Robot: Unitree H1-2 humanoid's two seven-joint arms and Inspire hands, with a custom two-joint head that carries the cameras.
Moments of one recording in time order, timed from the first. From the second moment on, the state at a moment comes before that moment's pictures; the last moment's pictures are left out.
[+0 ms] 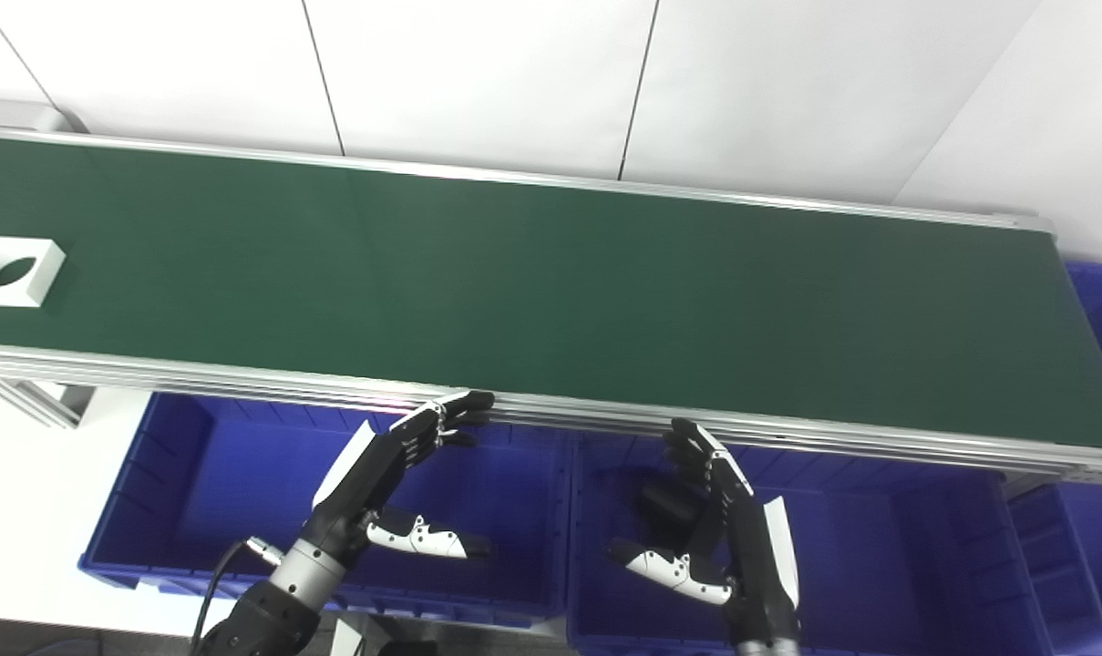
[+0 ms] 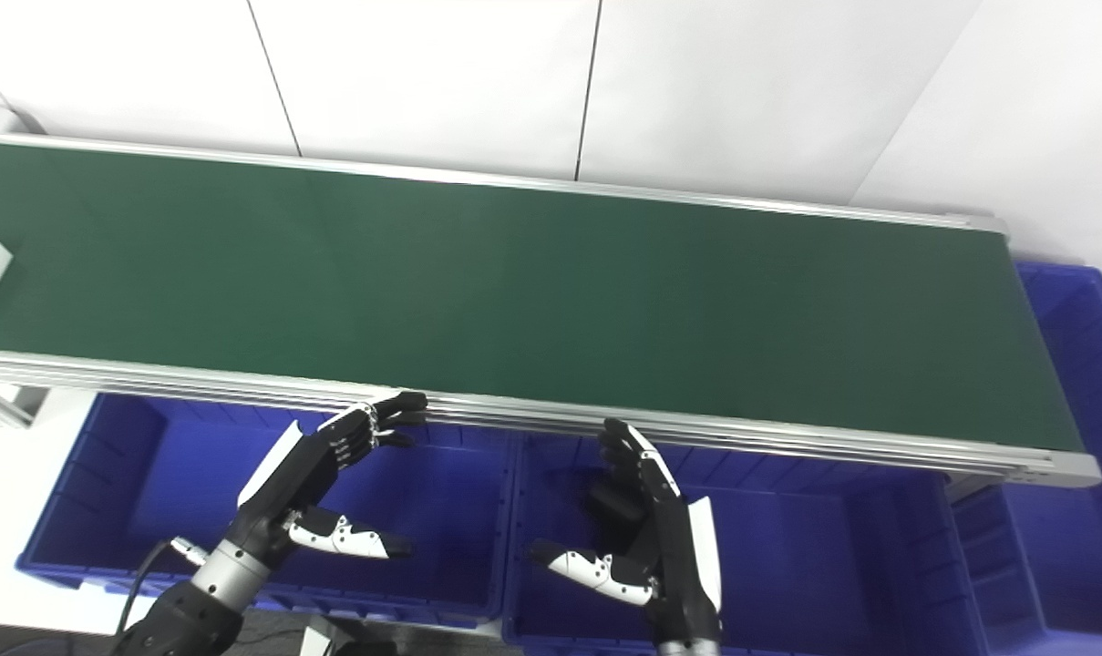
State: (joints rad) left arm 0.20 0.16 -0.23 0.13 0.03 -0.43 -0.33; right arm 0.50 0.02 0.16 -0.03 -0.33 -0.41 -0.18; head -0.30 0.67
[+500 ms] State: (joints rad) left arm 0.20 0.16 -0.23 0.15 0.02 -0.43 -0.33; right arm 0.49 0.02 0.18 0.00 -0.34 -0.41 -0.22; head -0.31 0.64
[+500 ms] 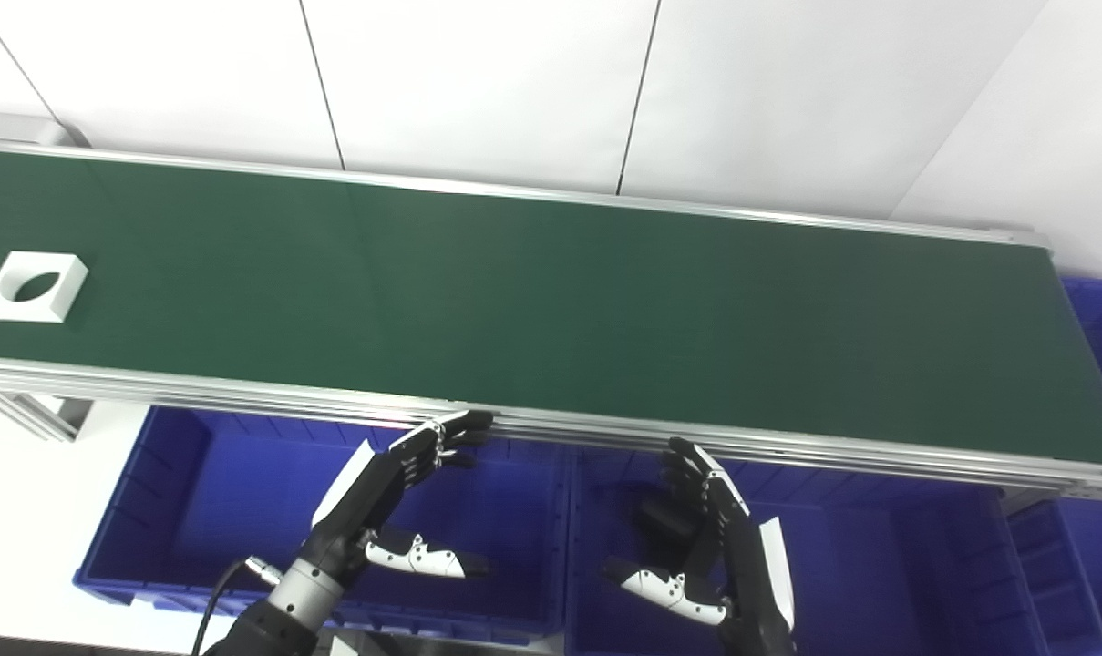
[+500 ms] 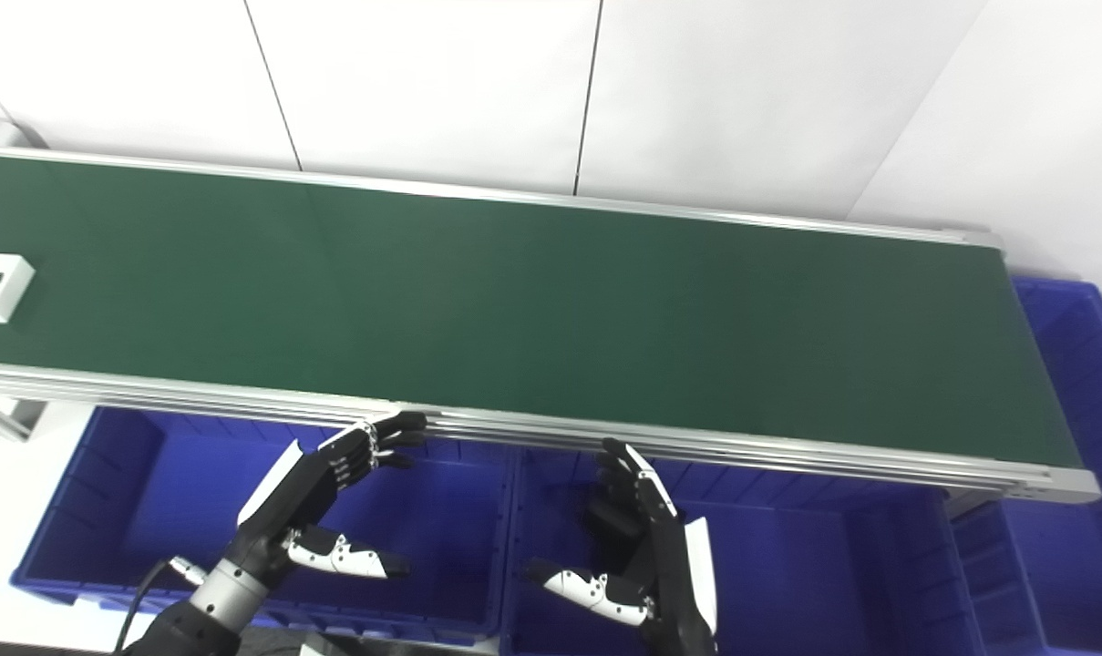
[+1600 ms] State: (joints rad) left arm 0.20 0.16 -0.23 0.18 0.01 -0.43 -0.34; right arm 0.48 -0.01 0.23 0.03 -0.34 -0.41 -0.29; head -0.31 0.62
